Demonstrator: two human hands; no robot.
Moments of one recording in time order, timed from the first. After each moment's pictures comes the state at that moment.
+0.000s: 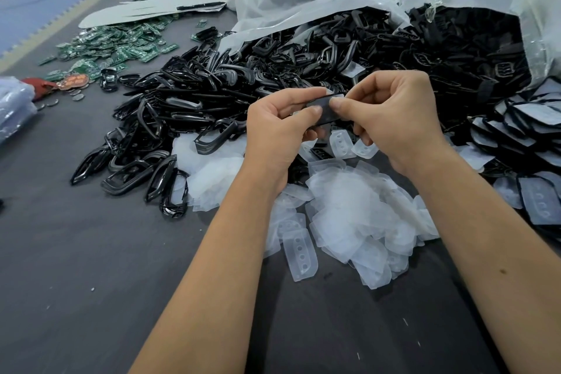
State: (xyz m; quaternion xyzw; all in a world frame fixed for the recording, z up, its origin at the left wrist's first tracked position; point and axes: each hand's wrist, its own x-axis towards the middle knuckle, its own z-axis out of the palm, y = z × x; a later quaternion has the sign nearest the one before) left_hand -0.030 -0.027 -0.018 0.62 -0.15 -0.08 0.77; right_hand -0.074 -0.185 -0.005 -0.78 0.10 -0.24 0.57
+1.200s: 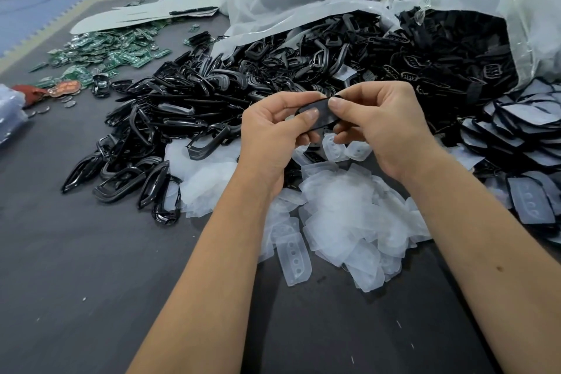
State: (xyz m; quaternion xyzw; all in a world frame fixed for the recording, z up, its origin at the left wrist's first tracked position) left_hand -0.030 -0.028 -0.017 0.61 -0.15 -0.10 0.77; right_hand -0.077 -0.184 -0.003 -0.71 0.10 -0.16 0.68
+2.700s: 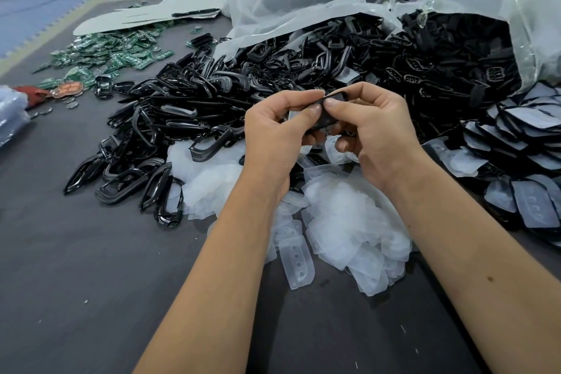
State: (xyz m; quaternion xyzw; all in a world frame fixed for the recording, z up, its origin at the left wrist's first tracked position) left_hand -0.034 -0.033 -0.014 0.59 -0.15 -0.07 0.79; right_hand -0.076 -0.164 -0.006 -0.62 0.13 -0.16 0.76
